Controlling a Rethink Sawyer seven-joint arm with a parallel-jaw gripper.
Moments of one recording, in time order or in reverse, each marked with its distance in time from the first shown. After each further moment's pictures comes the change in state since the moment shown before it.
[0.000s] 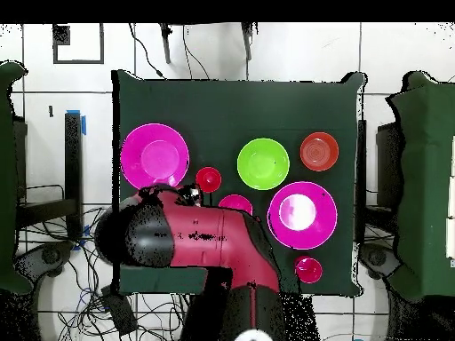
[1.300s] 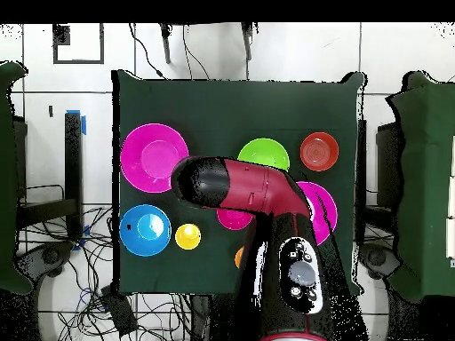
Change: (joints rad) arm -0.128 0.301 0.027 -0.160 -0.003 0.000 0.000
